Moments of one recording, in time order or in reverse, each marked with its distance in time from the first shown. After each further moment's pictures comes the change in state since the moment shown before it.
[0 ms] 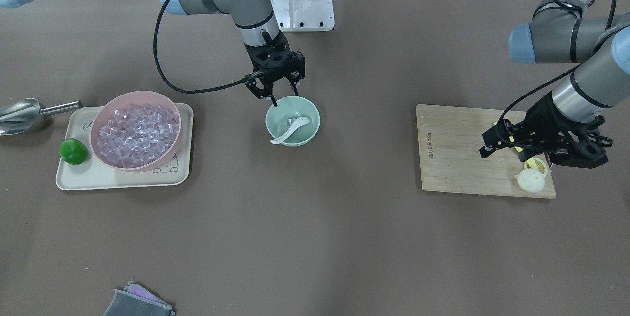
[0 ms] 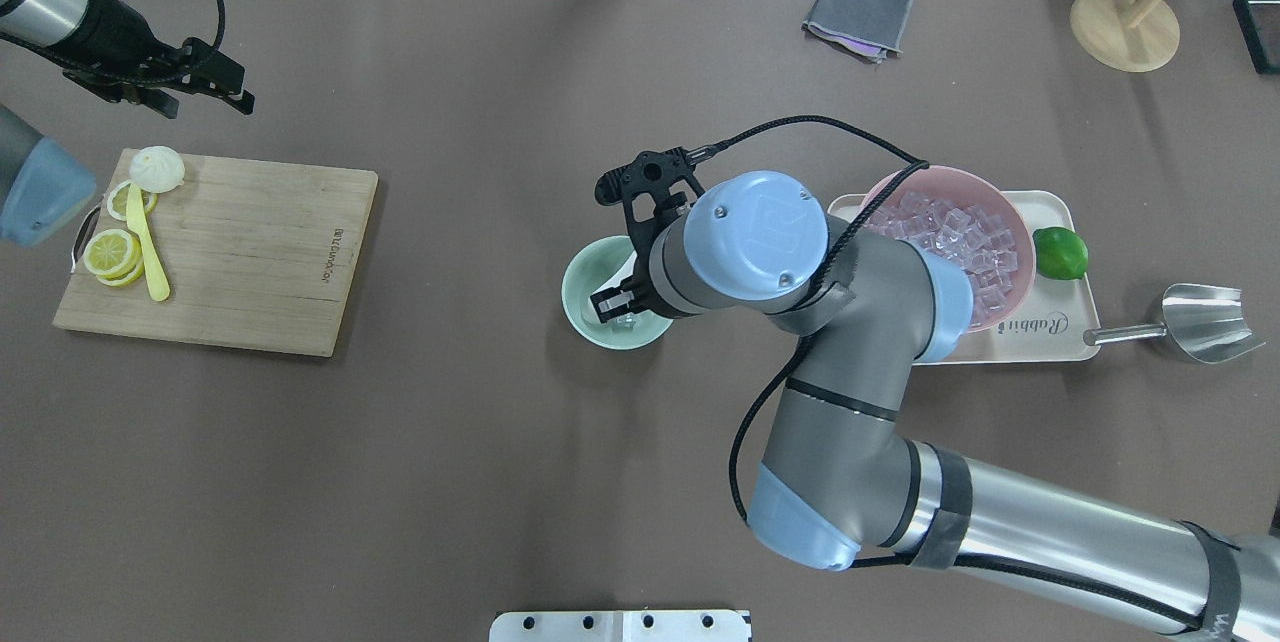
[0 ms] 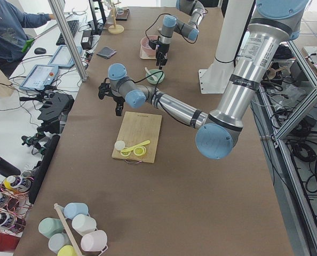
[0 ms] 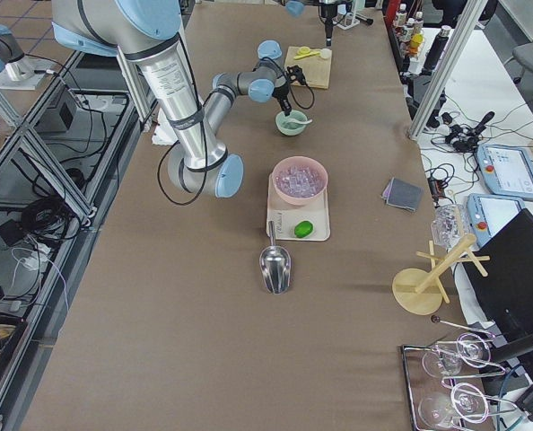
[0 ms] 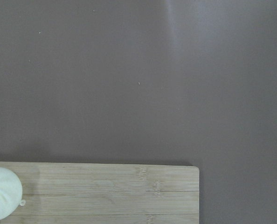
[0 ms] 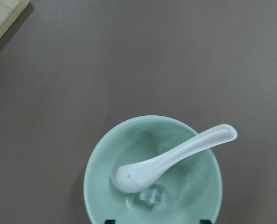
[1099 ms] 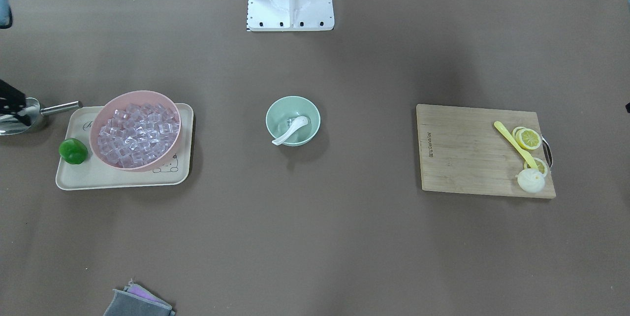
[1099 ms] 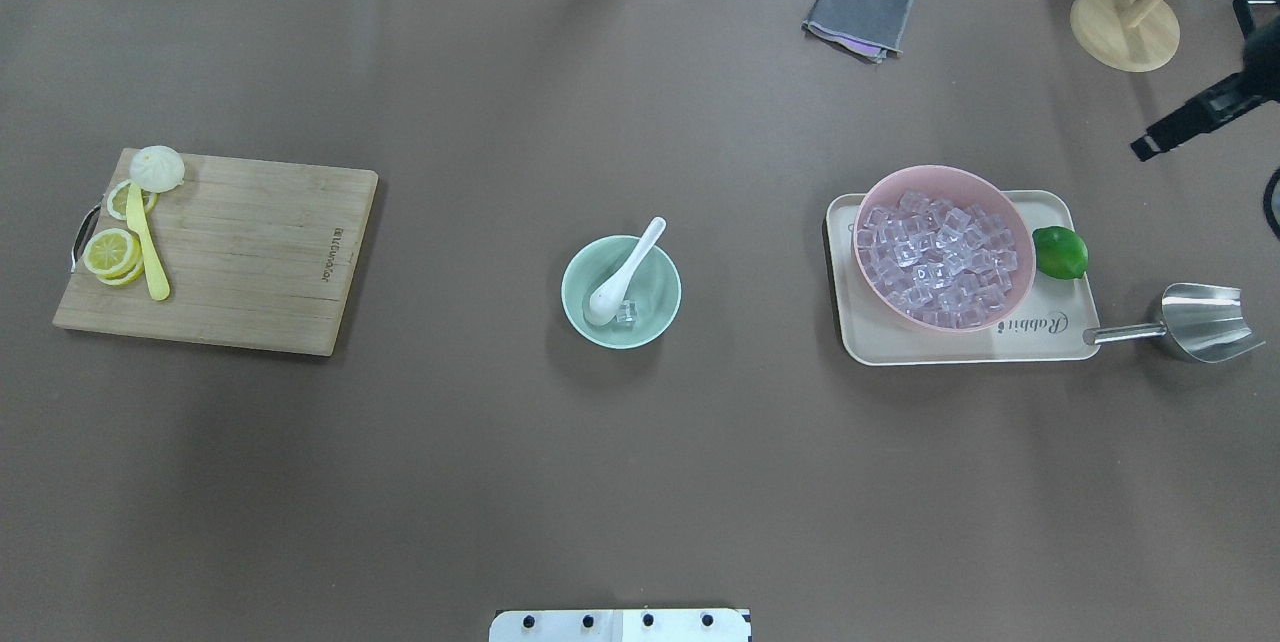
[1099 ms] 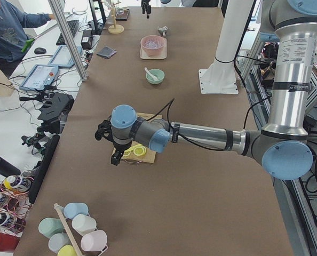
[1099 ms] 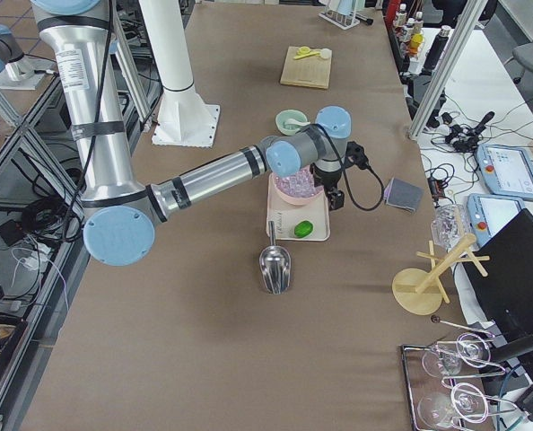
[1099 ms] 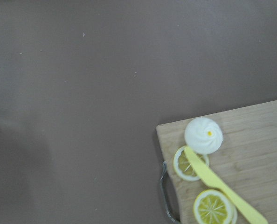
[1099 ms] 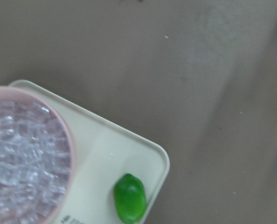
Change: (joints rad) left arm -0.386 0.370 -0.057 0.033 -0.078 0.744; right arm 0.812 -0.525 0.055 -0.125 0.569 -0.885
